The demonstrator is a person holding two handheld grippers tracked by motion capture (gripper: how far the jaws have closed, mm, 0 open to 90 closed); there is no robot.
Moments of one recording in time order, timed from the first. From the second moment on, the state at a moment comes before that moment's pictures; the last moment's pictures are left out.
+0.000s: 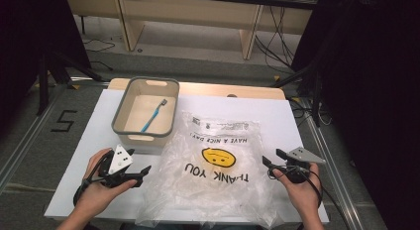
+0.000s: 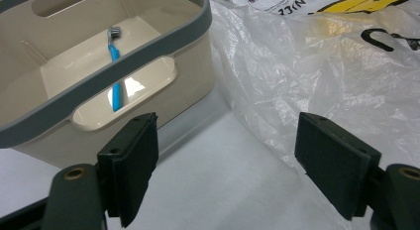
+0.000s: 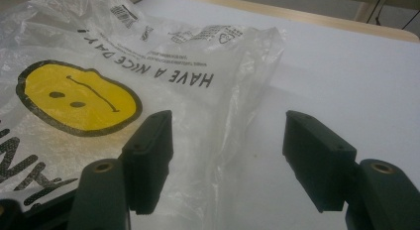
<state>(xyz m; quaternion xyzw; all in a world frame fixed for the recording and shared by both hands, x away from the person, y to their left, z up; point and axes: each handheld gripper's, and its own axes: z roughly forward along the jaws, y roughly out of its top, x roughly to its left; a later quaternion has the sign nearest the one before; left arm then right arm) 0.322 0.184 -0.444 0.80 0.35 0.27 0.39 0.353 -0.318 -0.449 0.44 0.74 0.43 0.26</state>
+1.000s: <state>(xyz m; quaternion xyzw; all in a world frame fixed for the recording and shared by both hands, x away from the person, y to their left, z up) 0.323 0.183 -0.445 0.80 0.35 0.27 0.40 0.410 -0.291 -0.422 0.47 0.77 0.35 0.24</state>
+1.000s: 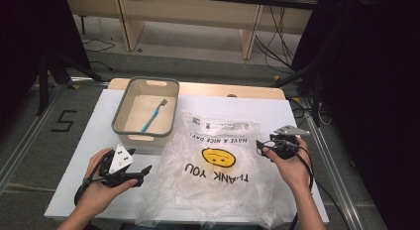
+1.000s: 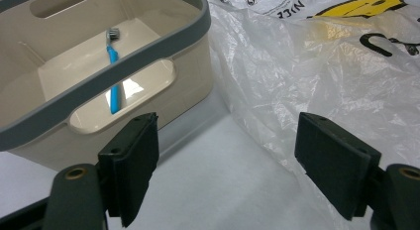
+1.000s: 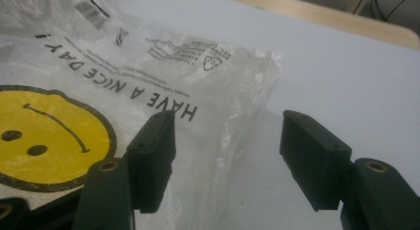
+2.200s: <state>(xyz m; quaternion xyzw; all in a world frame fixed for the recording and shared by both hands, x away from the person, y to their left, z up) 0.325 0.180 -0.445 0.81 0.34 0.27 0.40 0.466 -0.289 -0.419 0.58 0.73 0.29 0.19</state>
